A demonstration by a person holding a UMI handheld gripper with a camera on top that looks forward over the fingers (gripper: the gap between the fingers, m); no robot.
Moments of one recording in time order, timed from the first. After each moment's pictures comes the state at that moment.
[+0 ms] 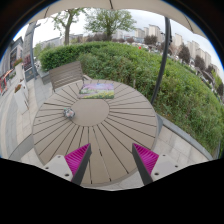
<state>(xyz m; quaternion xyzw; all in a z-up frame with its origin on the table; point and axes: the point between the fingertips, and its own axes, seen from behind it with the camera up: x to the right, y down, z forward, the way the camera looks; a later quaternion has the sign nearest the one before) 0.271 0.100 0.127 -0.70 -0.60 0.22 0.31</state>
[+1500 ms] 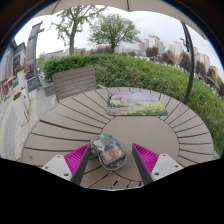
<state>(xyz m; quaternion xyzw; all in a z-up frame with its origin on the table) -0.022 -0.090 -0.018 -0.67 -0.58 0.29 0.35</state>
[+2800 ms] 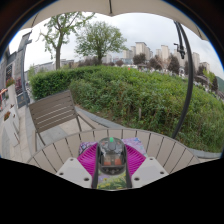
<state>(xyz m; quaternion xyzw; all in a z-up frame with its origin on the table) -0.232 0.056 0.095 -0.69 -0.51 0.31 0.41</state>
